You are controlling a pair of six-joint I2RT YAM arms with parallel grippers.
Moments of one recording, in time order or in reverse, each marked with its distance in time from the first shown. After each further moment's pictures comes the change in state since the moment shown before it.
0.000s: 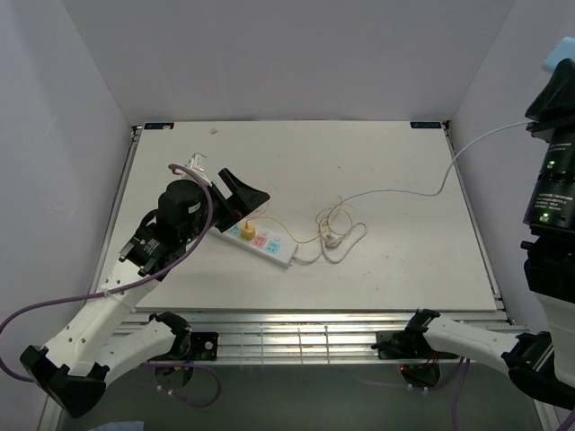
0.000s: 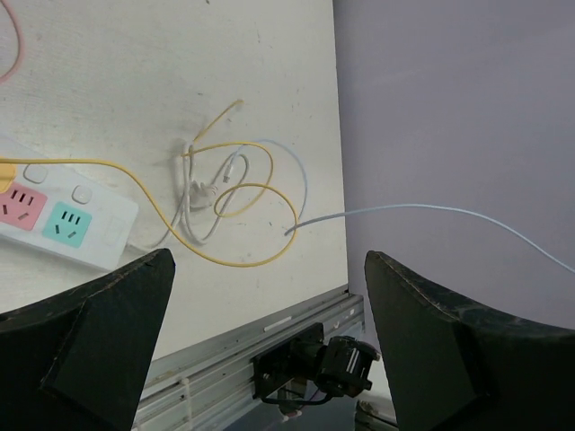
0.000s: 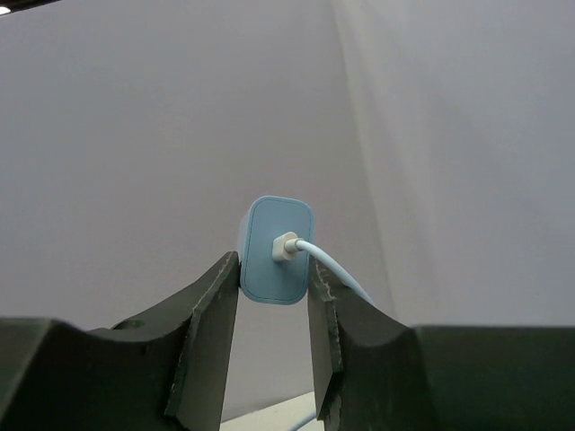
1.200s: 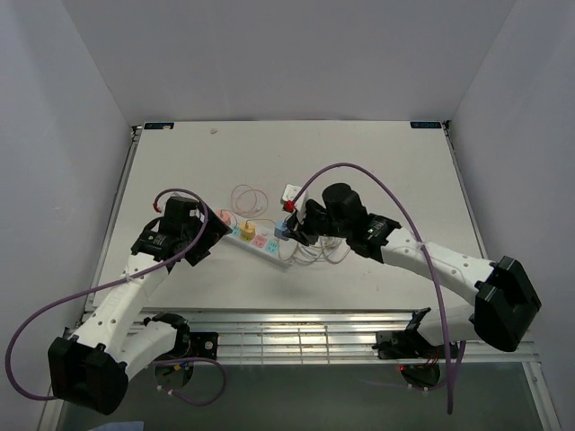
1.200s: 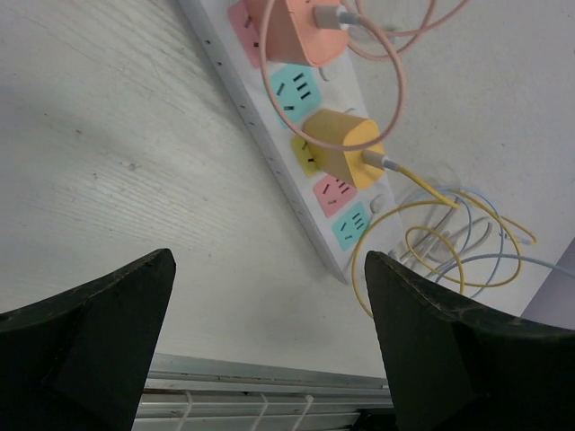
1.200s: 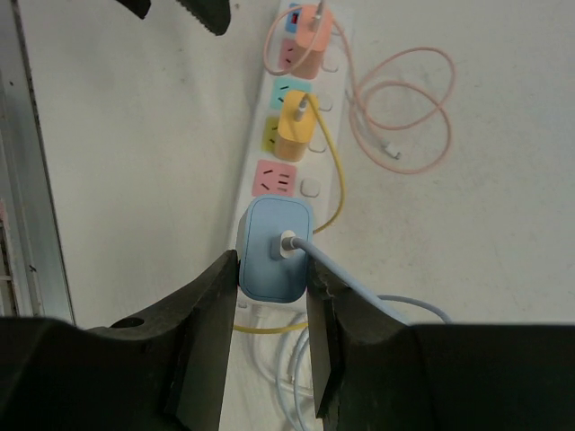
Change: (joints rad) left arm 0.254 0.059 -0.224 -0.268 -0.093 0.002; right arm 0.068 0.330 -0.844 -0.107 -1.218 0.100
